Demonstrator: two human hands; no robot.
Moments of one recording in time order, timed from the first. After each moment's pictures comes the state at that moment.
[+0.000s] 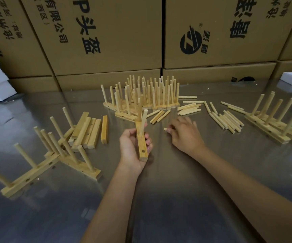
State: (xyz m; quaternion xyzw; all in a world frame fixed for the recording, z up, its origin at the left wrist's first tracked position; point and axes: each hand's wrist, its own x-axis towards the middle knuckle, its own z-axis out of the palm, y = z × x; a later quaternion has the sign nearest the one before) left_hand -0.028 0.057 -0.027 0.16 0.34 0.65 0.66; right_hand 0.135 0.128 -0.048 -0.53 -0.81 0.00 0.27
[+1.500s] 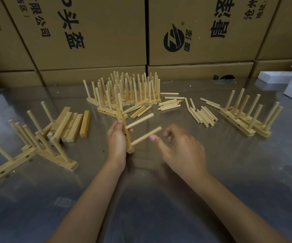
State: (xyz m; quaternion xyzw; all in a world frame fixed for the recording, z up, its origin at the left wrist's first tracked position) left_hand 0.008 0.043 -0.026 0.30 0.56 0.67 0.39; right_hand 0.173 0.007 -0.020 -0.58 -0.73 0.07 0.36
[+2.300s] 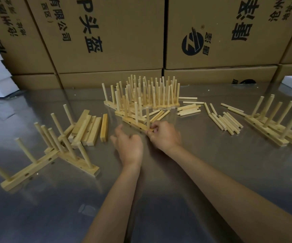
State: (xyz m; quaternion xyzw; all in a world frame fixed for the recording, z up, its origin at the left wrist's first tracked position) left_hand -0.017 0.047 -0.023 0.31 0.70 0.59 0.26; right_hand 0.072 0.122 -0.043 -0.60 -0.72 0.19 0.30
